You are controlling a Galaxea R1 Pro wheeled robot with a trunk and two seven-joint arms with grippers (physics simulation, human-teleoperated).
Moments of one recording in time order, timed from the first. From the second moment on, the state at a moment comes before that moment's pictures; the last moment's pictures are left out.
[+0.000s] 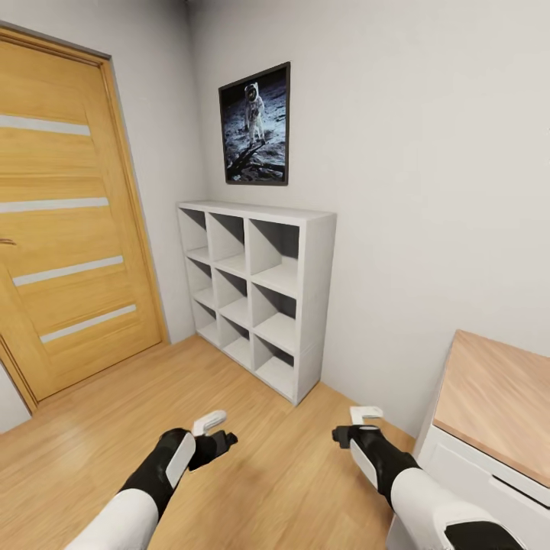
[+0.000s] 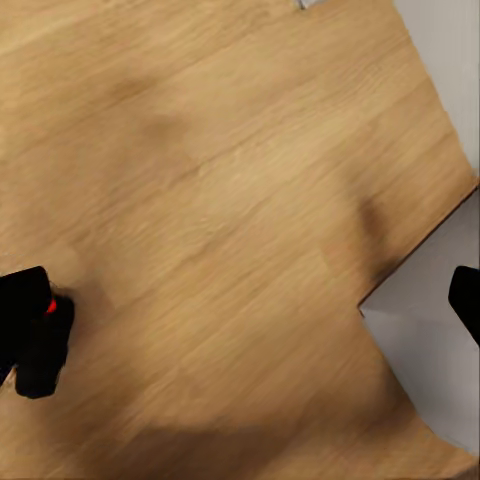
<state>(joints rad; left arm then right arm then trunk) -0.62 -0.11 0.16 -0.54 0.29 0.58 0.02 -0.73 0.06 0.07 -0.28 -0.05 0.24 -0.20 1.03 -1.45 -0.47</state>
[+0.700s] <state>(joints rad) -0.63 -0.17 0.17 -0.56 0.21 0.56 0.14 -0.74 0.06 0.07 -0.26 -0.06 0.26 -0.15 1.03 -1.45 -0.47</state>
